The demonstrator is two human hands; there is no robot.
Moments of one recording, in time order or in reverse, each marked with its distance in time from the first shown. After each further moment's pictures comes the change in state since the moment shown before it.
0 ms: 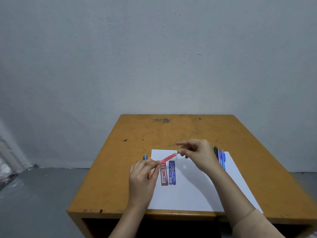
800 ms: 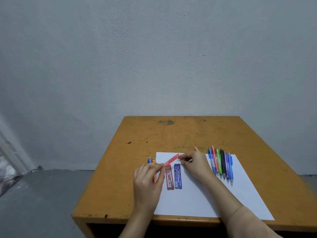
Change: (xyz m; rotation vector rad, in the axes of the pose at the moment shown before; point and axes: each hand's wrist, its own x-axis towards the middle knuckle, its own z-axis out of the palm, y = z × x) left_hand 0.002 0.001 0.000 0.017 0.020 -0.011; right_hand 0.026 0.054 0.042 -0.254 -0.049 0.163
